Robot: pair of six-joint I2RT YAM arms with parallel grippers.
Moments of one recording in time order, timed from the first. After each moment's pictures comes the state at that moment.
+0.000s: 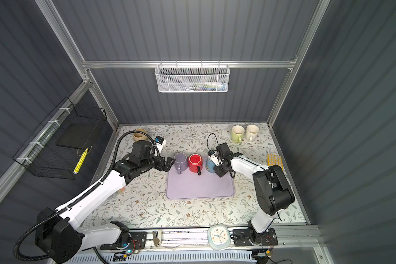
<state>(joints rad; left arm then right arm) -0.52 1.25 1.00 -0.42 0.10 -0.06 0.39 1.68 1.00 -0.49 -0.03 -0.33</state>
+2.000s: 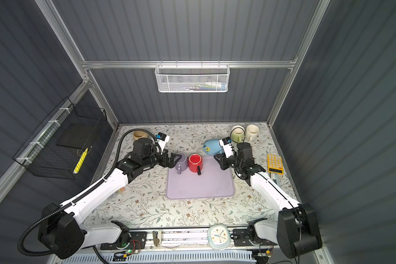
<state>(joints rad) -0.52 1.29 1.00 -0.24 0.29 -0.17 0.24 1.24 0.76 -0.03 -0.52 0.05</state>
